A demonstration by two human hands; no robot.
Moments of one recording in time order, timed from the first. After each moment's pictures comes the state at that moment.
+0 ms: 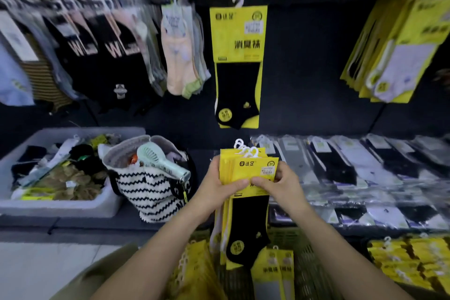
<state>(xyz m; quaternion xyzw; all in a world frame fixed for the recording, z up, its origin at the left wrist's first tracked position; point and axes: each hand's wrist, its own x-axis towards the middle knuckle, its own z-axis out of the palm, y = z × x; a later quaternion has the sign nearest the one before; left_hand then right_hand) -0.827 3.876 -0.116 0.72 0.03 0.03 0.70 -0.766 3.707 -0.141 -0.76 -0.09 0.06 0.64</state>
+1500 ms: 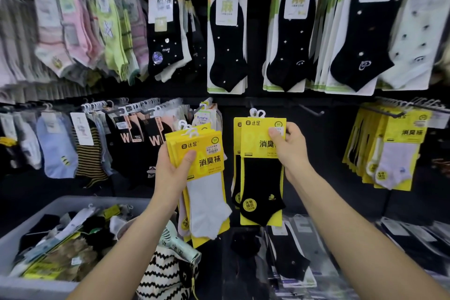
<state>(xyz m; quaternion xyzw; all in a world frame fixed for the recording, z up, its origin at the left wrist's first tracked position) -0.802 3.975 0.056 0.69 0.01 0.42 0.59 -0.693 3.768 0.096 -0.65 -0.15 -0.13 0.73</state>
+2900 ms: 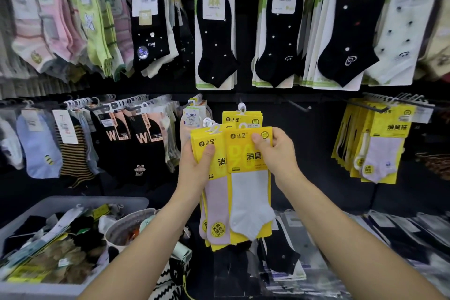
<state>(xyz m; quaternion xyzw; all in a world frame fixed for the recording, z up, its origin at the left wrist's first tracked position) -0.774 3.919 0.058 0.66 -0.02 0.37 0.65 -0.711 3.763 0.086 -0.69 -0.18 -0.13 0.69</state>
